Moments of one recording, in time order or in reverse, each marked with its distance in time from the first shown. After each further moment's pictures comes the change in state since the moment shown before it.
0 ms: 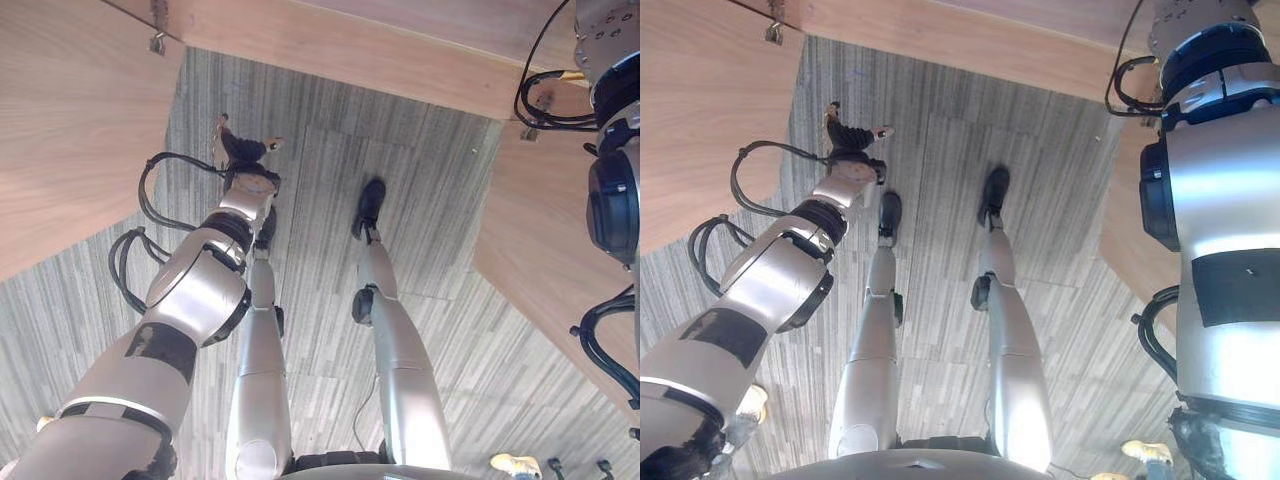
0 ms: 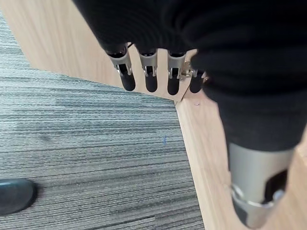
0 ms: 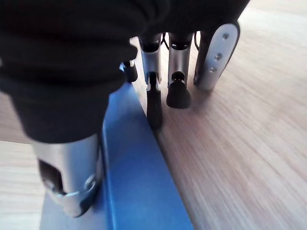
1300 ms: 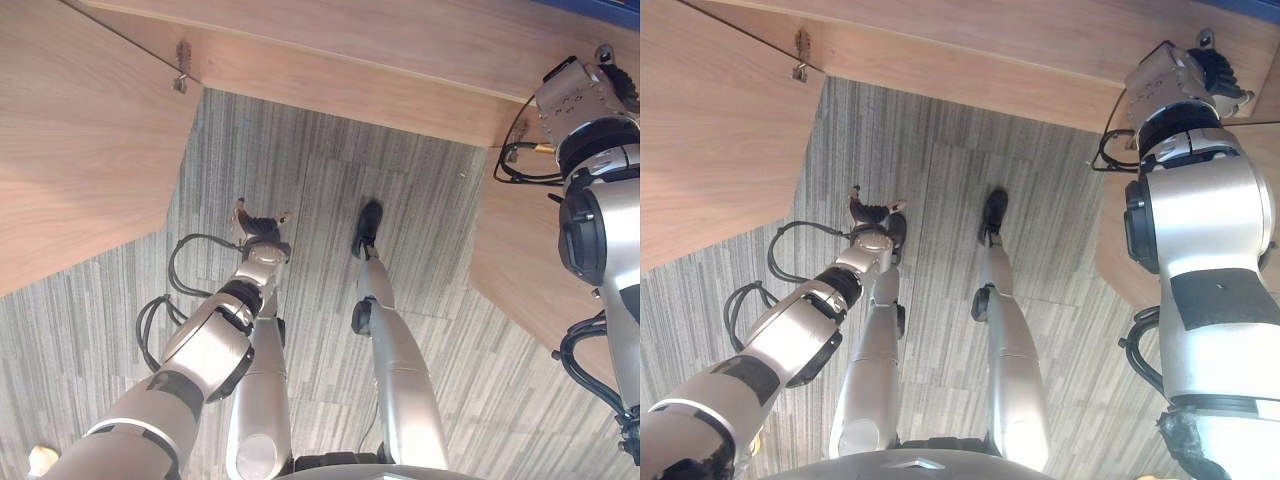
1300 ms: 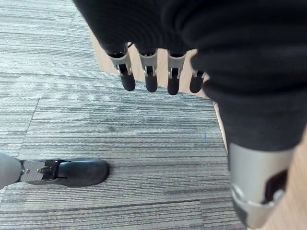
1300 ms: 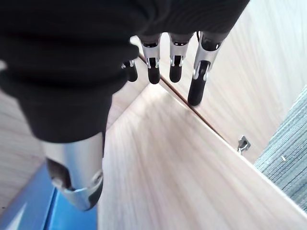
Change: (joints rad) left arm 0.390 -0.069 0.041 -0.123 -0.032 -0.057 0.088; right arm 0.205 0.016 -0.141 0.023 -0.148 0.082 -0.195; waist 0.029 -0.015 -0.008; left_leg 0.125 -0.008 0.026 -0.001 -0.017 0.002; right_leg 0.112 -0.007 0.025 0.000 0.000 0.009
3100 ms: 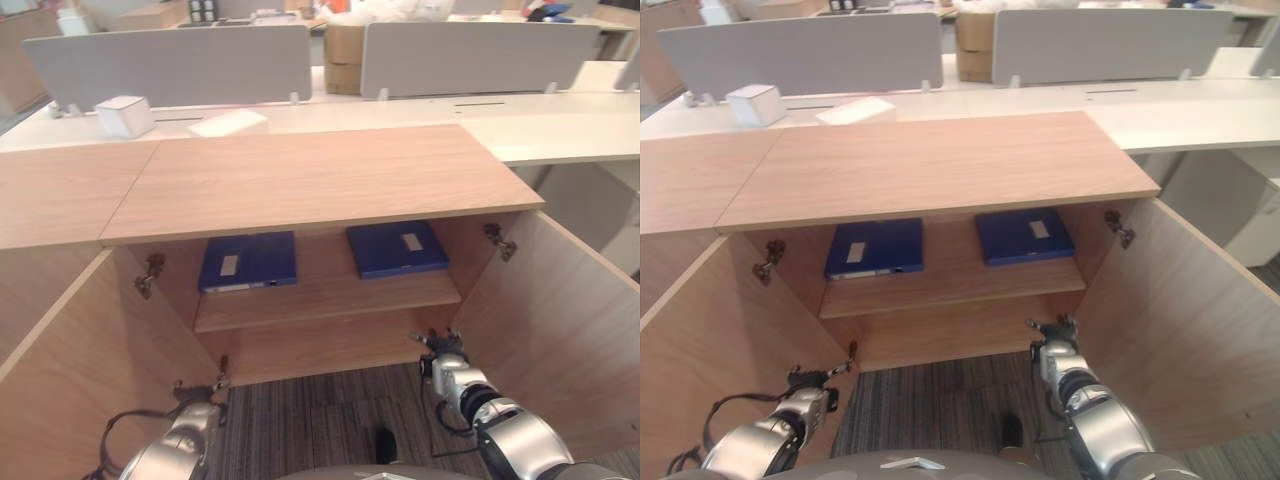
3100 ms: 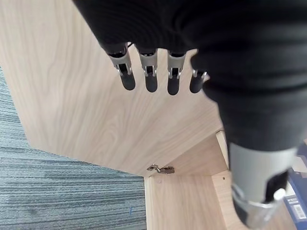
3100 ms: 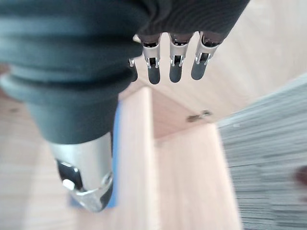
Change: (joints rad) left arm 0.758 0.084 0.465 0.023 0.278 0.045 -0.217; right arm 1.287 0.251 0.128 -0.624 -0.678 0.119 0.590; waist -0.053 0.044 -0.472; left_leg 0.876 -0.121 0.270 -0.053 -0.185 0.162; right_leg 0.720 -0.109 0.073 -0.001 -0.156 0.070
